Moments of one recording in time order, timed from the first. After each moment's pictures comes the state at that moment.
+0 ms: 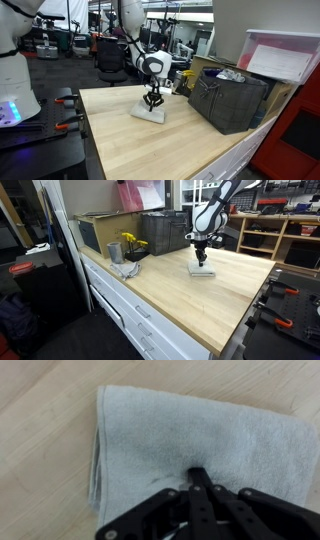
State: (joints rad) arm -0.34 0.65 0.11 -1.99 -0.19 2.56 -1.00
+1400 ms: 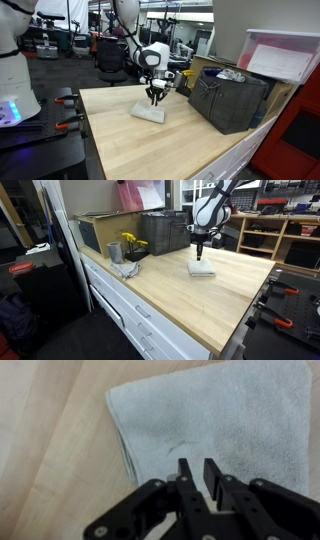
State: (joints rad) arm -0.24 0.54 0.02 -2.07 -0.11 2.68 -0.67
